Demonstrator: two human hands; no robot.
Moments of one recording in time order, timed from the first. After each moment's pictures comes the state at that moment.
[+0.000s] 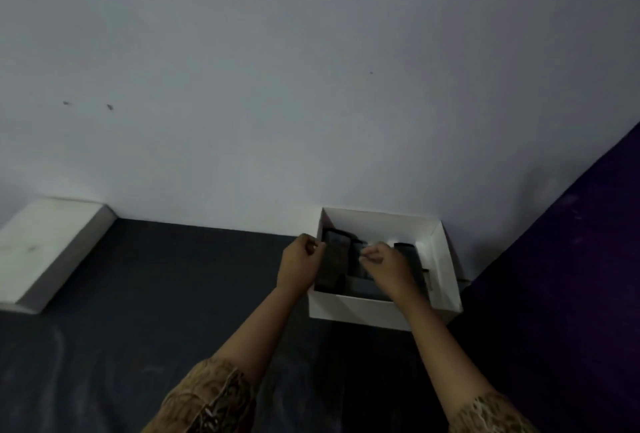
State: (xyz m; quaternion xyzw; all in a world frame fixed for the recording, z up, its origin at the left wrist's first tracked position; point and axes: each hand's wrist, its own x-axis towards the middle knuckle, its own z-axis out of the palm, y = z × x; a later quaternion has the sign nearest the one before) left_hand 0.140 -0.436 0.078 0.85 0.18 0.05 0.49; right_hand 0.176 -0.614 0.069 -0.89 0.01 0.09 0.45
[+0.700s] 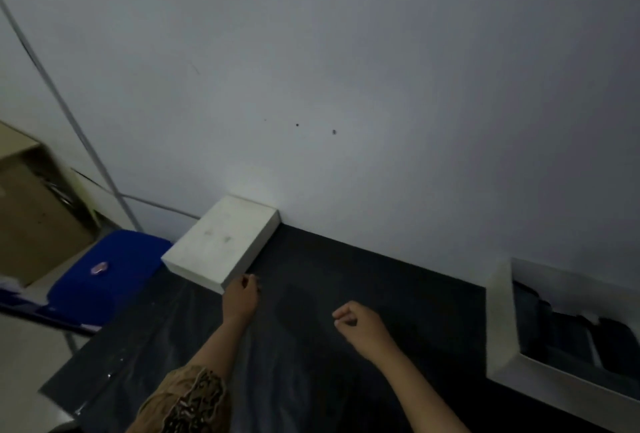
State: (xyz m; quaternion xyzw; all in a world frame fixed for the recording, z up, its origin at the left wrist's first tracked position) left_hand -0.032 -0.023 0.047 0.72 0.48 0.16 0.48; right_hand 0.043 -0.264 0.046 -0.84 -0.18 0.30 0.42
